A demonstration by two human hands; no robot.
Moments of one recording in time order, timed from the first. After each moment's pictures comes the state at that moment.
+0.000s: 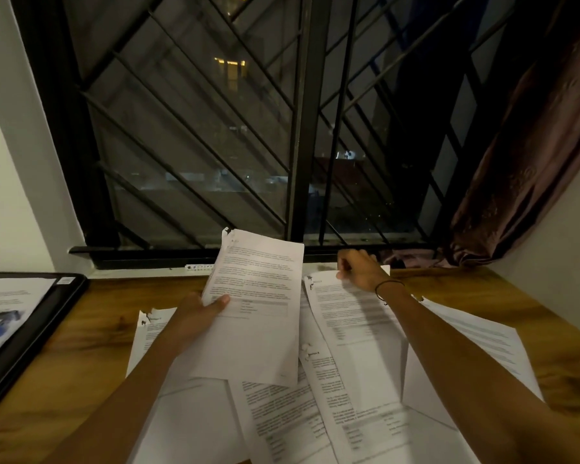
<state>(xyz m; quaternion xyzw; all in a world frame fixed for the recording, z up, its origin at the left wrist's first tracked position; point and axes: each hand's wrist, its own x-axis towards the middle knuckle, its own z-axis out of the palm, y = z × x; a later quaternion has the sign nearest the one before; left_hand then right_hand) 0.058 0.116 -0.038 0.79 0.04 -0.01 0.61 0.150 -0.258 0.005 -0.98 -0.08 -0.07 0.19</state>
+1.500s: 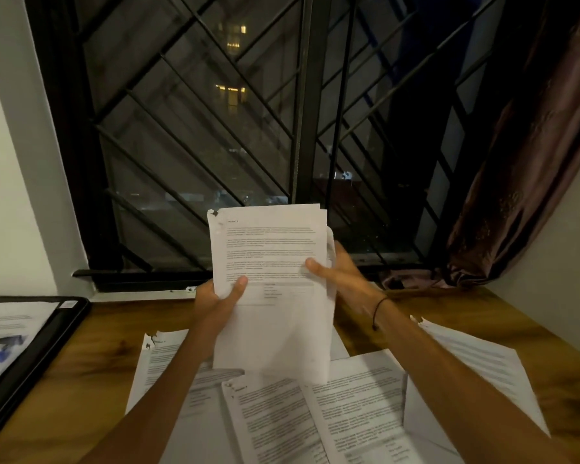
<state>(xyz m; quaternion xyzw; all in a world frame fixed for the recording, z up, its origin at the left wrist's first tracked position) 0.069 0.072 0.007 0.70 0.00 0.17 0.70 0.084 -0.184 0.067 -0.73 -0.12 -0.01 0.67</state>
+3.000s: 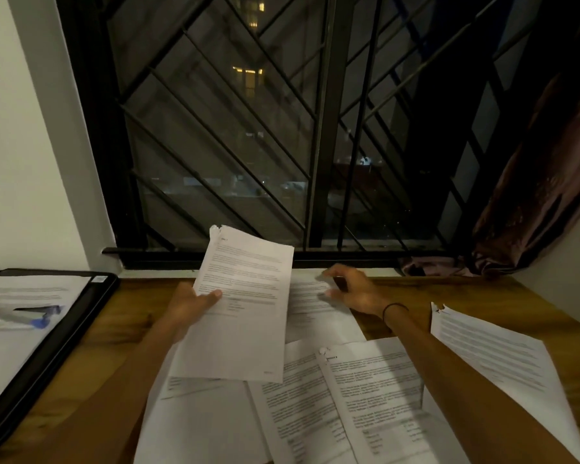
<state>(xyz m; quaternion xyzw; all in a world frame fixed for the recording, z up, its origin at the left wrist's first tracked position) 0.052 0.155 -0.010 0.78 0.11 0.03 0.62 0.100 -0.192 0.004 -0.93 -0.12 -0.02 0.34</state>
